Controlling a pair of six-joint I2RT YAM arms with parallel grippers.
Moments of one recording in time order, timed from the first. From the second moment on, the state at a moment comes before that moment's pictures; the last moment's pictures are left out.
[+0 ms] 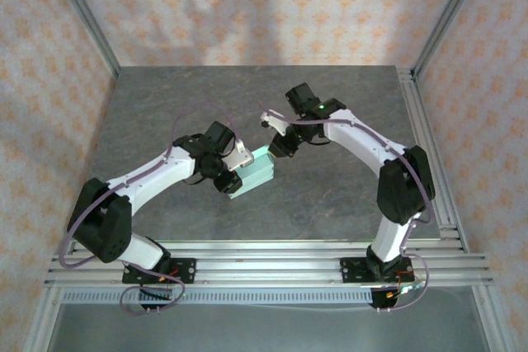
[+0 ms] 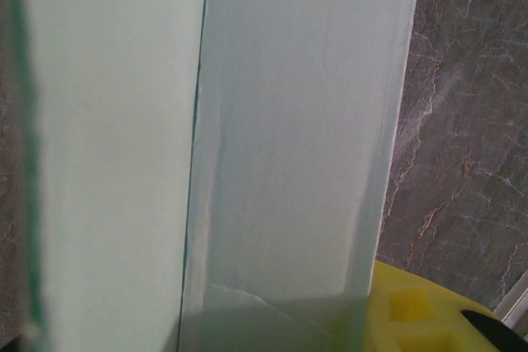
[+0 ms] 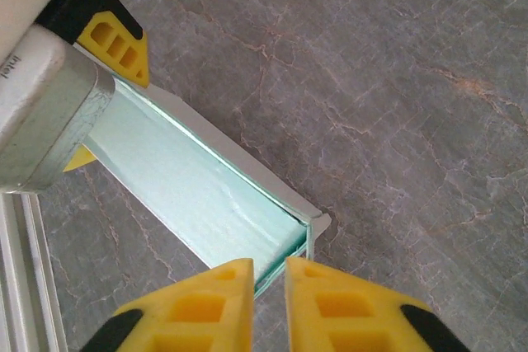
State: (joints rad) left arm -0.50 1.47 1.01 -0.80 0.21 0.31; right arm 0.55 1.78 1.49 -0.85 -0.55 -0.47
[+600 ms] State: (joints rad) left arm -0.50 1.48 1.01 -0.80 0.21 0.32; right arm 0.56 1.83 1.53 -0.89 -0.55 -0.46
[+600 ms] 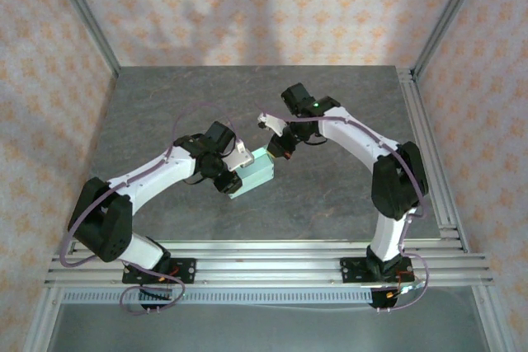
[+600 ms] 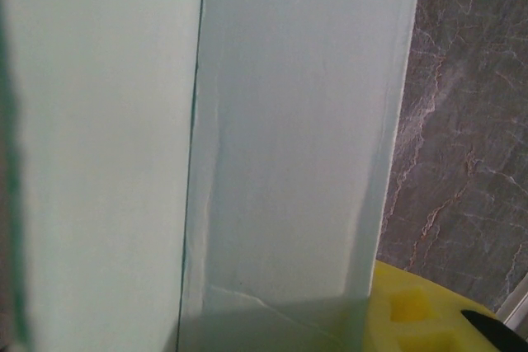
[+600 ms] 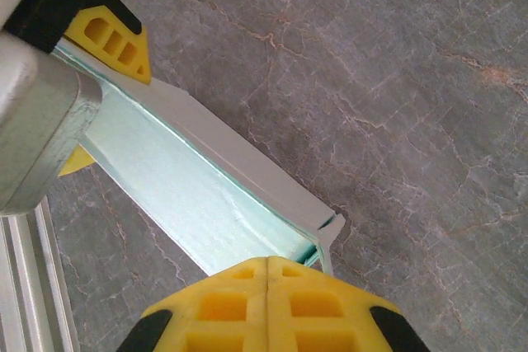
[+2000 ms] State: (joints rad) left arm -0.50 1.48 1.01 -0.80 0.21 0.32; right arm 0.57 1.84 1.59 -0.92 -0.46 -0.42
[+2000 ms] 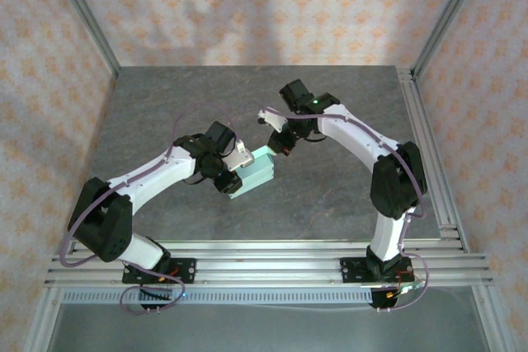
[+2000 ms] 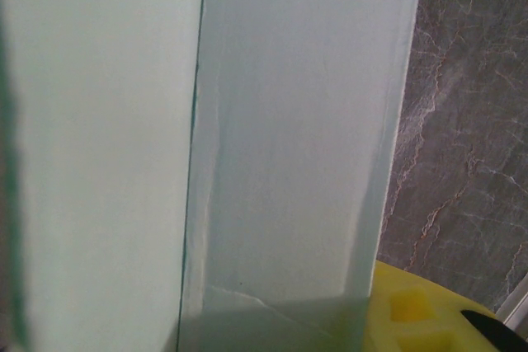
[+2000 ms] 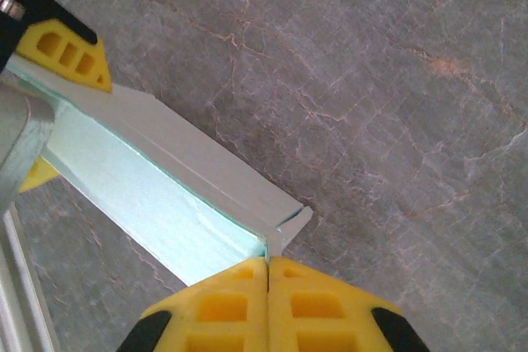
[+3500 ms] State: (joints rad) left arm -0.52 1.58 1.11 -0.78 0.19 0.30; right arm 0.62 1.56 1.17 -0.47 -0.13 0.20
